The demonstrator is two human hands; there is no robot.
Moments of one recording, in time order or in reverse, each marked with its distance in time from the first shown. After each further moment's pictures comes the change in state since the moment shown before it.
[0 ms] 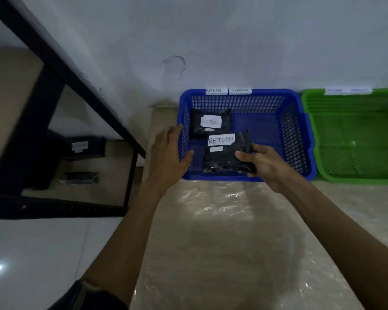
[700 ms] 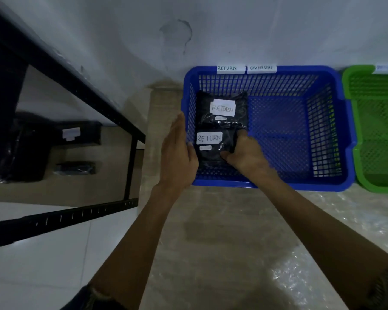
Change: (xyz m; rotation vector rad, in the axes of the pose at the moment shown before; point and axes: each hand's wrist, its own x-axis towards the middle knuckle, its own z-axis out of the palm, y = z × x) left_hand 0.013 -0.012 0.050 -0.254 0.081 -0.122; right_hand 0.086 0.015 0.062 -0.742 0.123 -0.036
